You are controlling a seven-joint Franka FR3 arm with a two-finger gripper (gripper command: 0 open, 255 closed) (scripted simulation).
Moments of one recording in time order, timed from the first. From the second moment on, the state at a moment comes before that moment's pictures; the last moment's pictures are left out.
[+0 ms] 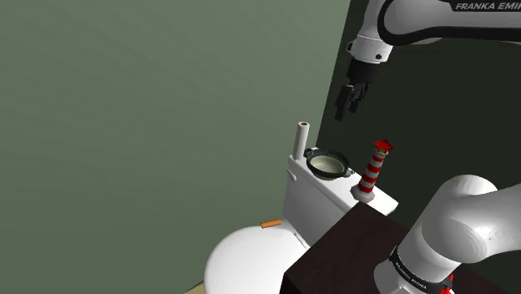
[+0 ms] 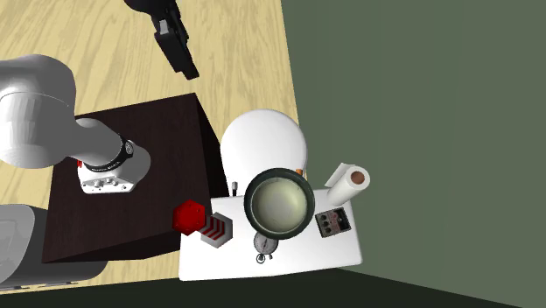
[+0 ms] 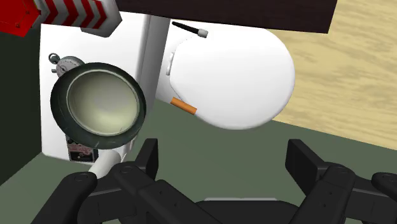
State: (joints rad) arm -0.01 -0.76 -0.07 -2.36 -0.04 1.68 -0.14
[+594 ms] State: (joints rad) arm -0.03 -0.51 -0.14 -2.28 -0.06 1.83 -0.17
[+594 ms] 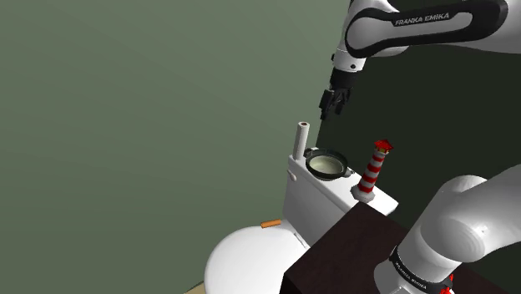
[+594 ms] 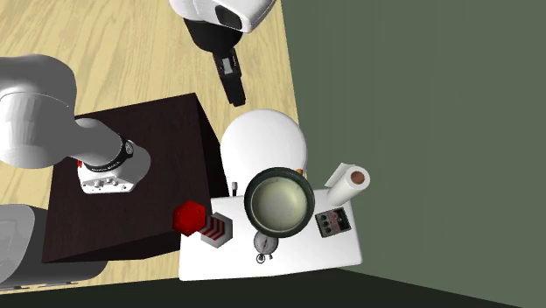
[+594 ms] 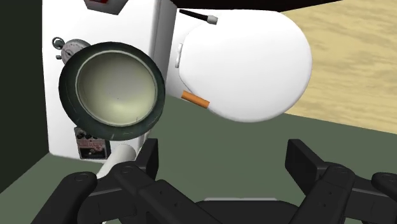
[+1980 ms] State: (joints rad) arm -0.13 0.31 -0.28 -1.70 0.11 1.97 -0.29
